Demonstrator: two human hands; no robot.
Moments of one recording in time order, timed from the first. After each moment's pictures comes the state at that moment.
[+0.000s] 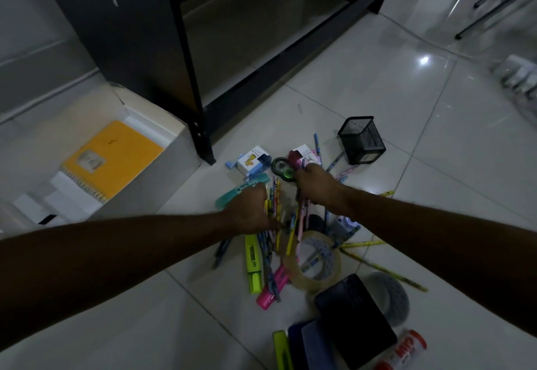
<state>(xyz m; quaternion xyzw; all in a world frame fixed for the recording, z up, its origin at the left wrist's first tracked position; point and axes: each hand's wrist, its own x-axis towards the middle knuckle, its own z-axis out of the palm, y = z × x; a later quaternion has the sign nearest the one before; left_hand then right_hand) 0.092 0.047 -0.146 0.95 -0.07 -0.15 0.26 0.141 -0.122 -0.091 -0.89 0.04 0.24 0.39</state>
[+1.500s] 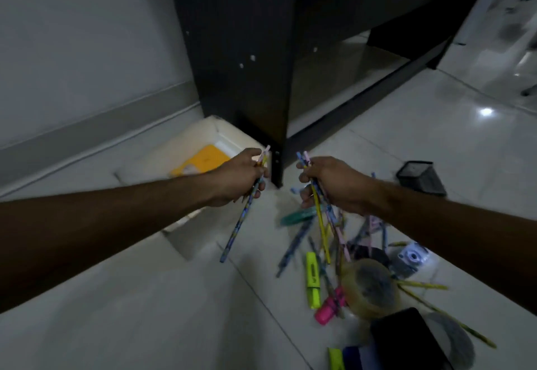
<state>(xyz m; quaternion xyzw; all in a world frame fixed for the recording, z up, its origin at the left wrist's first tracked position) 0.058 0.191 0.002 0.74 0.15 -0.11 0.64 0.113 -0.007 0.008 -0.71 -0.05 0.33 0.62</state>
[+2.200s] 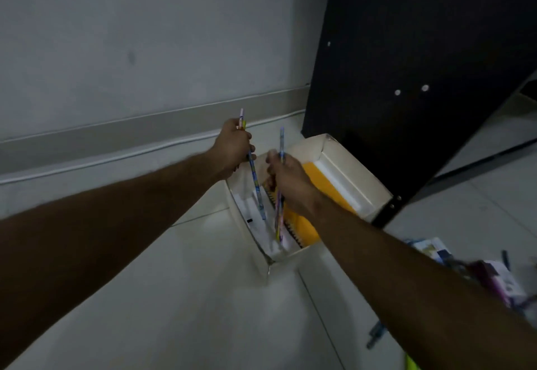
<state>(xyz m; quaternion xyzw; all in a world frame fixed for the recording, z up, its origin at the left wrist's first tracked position) 0.055 0.427 -0.008 0.65 0.36 0.17 0.64 0.097 0.298 -0.049 -0.69 -0.16 0.32 0.63</state>
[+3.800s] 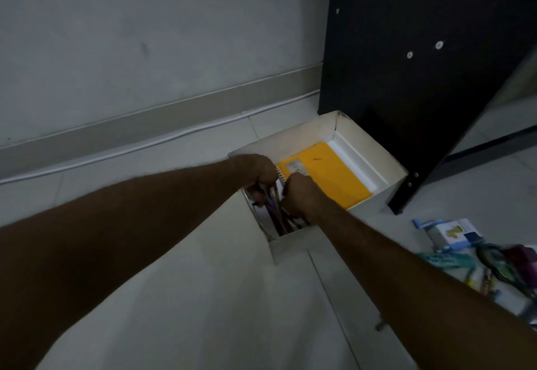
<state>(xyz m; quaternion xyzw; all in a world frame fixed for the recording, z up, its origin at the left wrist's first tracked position) 0.048 0.379 -0.040 0.90 0.17 -0.37 0.16 0.085 0.251 -0.083 -0.88 -0.37 0.24 0.18</state>
